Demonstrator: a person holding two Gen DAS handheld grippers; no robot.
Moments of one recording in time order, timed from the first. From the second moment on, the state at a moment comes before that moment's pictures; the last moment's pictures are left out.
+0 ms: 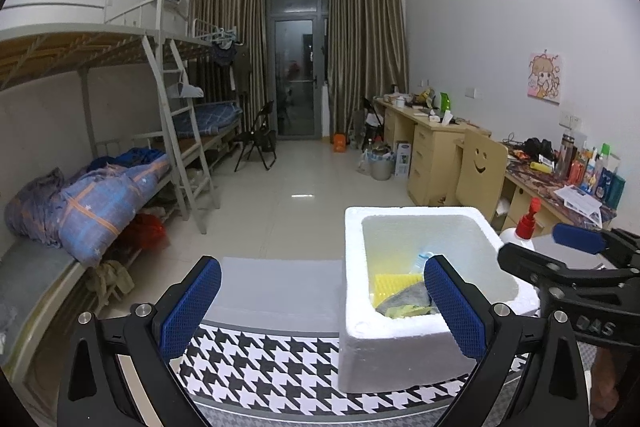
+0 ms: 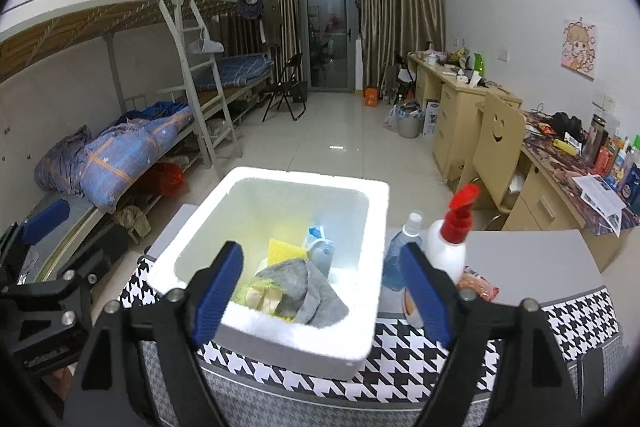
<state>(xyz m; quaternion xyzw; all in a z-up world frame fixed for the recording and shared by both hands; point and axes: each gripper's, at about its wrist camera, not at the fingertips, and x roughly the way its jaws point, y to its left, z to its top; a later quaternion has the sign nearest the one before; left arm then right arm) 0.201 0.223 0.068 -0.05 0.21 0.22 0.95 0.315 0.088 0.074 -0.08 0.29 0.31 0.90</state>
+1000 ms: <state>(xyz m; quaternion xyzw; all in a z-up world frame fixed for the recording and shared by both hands) 0.134 0.157 0.094 -0.03 0.17 0.17 0.97 0.240 0.008 0.101 -0.10 0.22 0.29 0.93</state>
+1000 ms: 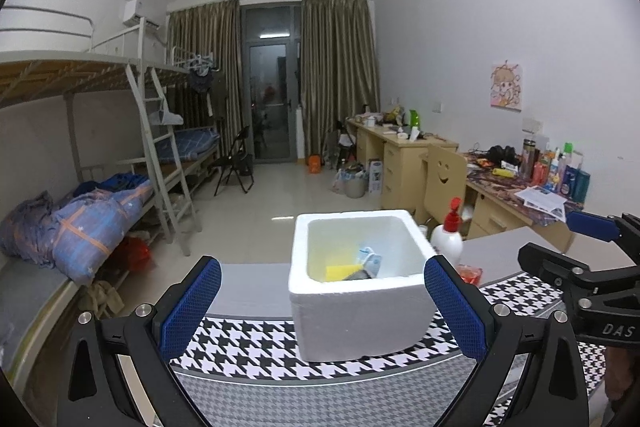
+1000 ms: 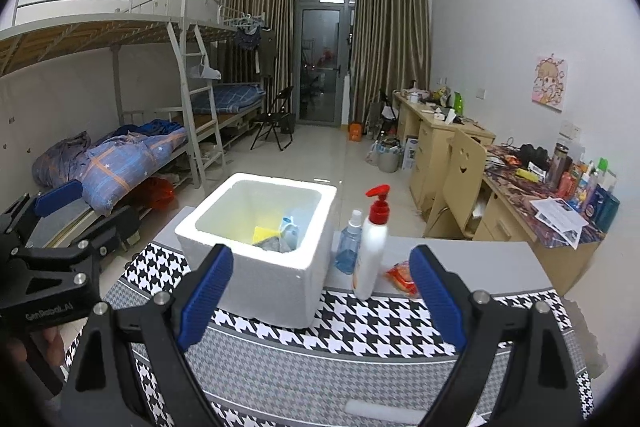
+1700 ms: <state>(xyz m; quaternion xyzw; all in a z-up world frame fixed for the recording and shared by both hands) 0.108 0.094 0.085 -0.01 0.16 0.08 0.98 0.204 -0.060 0.093 -0.08 0.21 0.24 0.94</state>
